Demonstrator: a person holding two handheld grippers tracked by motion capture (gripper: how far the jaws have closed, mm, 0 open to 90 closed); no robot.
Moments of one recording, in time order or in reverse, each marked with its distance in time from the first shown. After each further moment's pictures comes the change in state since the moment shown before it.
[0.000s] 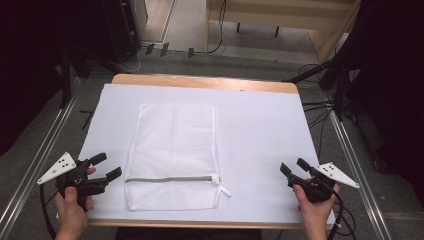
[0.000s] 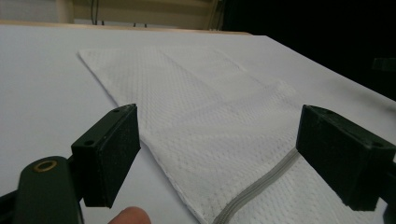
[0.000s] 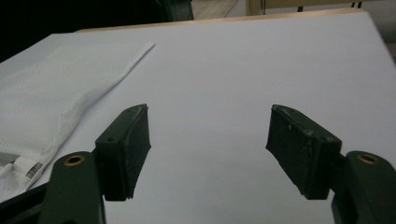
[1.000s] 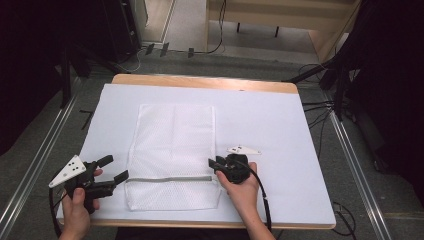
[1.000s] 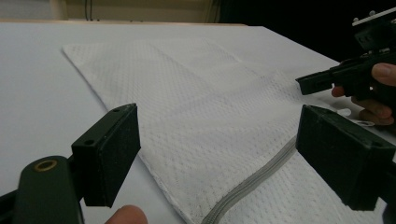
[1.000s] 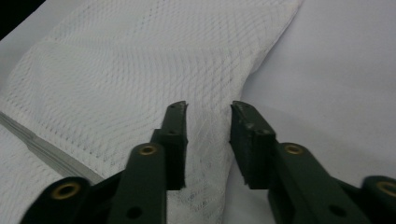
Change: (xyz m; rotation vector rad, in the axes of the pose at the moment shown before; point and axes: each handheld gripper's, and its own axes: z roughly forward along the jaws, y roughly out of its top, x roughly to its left) left arm -0.010 -0.009 0.012 0.023 -0.014 0.029; right arm 0.147 -0.008 0.136 0.329 0.206 0.018
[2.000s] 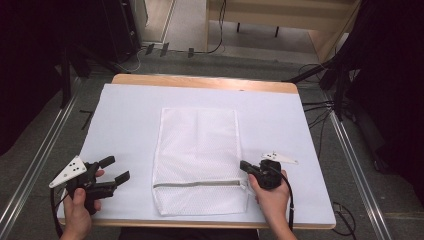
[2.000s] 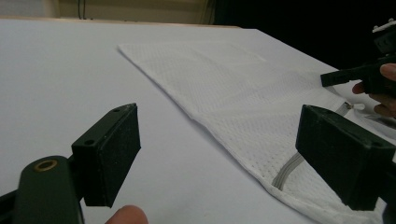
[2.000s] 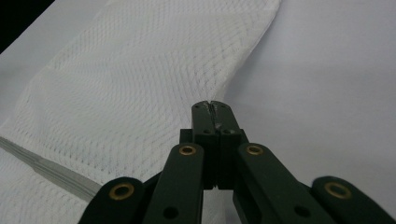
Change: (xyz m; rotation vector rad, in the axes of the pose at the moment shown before) left arm -0.002 0.000 0.002 -0.006 -0.026 -0.019; right arm -0.059 -0.019 -0.064 -0.065 -0.042 0.089
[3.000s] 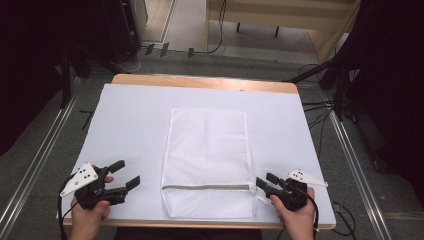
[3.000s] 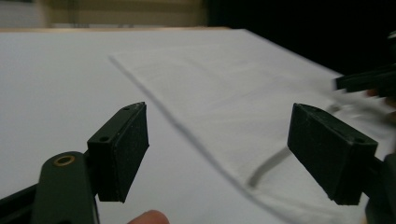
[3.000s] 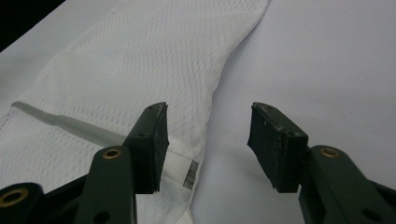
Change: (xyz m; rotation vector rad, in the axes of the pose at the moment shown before) left arm -0.045 0.007 0.005 -0.007 -0.018 0.026; right arm -0.028 -0.033 -0.063 -0.058 0.012 -0.055
